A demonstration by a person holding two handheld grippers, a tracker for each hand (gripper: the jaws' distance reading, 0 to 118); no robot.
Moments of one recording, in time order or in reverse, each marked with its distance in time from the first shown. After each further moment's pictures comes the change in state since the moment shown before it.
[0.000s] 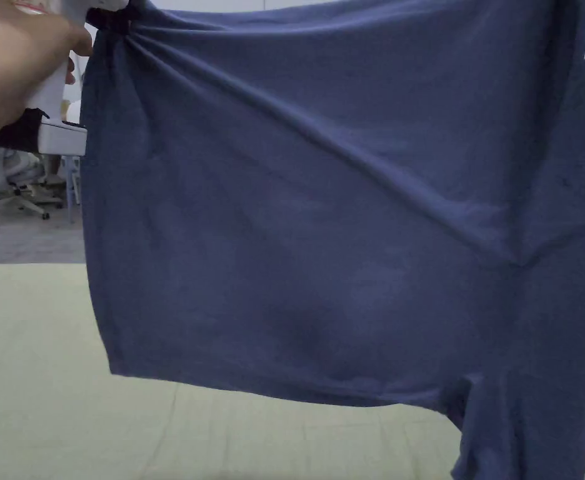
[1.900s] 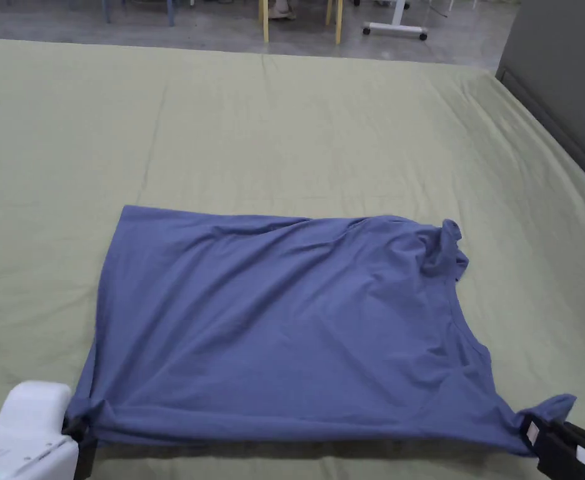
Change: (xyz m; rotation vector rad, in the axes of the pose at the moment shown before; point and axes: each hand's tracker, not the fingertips) left arm 0.063 -0.588 0.244 -0.747 -0.203 0.008; right arm 0.112 -0.554 0.411 -0.899 0.057 -0.233
